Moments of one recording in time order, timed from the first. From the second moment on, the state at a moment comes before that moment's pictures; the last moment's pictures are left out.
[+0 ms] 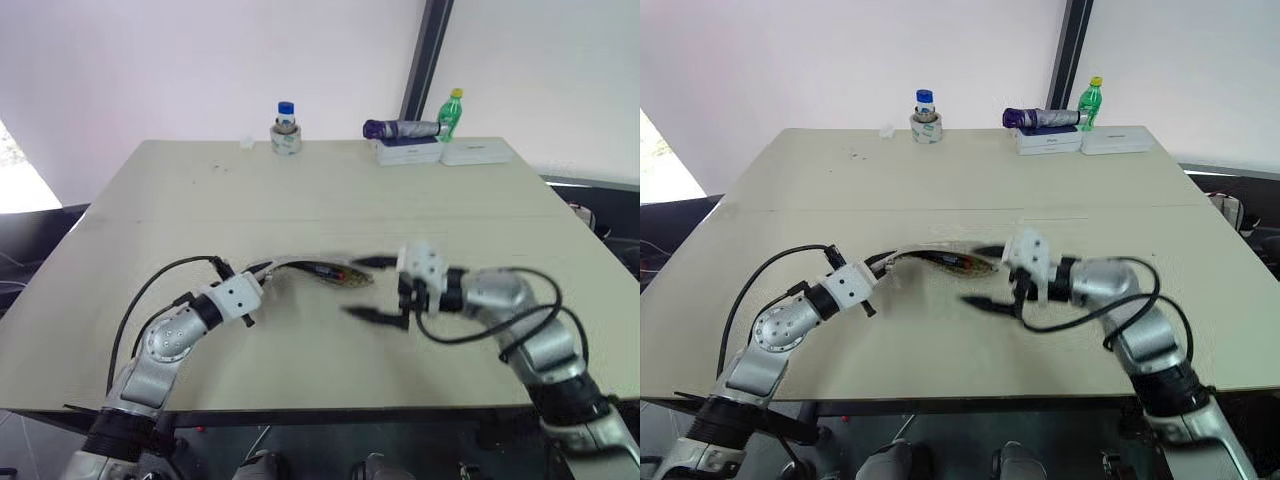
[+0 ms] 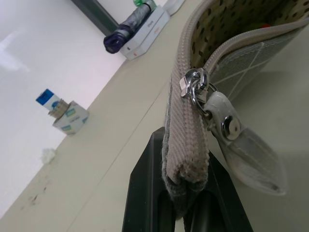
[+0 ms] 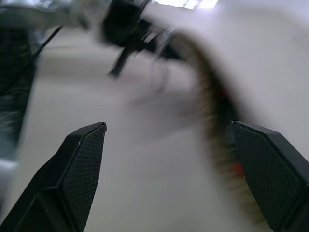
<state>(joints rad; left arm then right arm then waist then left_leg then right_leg) -0.27 0.50 -0.10 0.03 0.17 -0.27 -0.49 -0.38 -0.60 0.17 -0.27 0.40 0.44 0.99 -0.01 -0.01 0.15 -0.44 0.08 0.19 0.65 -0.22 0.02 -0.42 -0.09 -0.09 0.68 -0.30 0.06</state>
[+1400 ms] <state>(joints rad) -0.28 0.56 -0.23 0.00 0.36 -0.29 -0.52 -0.37 -0.31 0.25 -0.04 0.37 0.55 0.79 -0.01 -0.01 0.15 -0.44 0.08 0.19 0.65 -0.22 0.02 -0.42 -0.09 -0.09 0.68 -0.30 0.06</state>
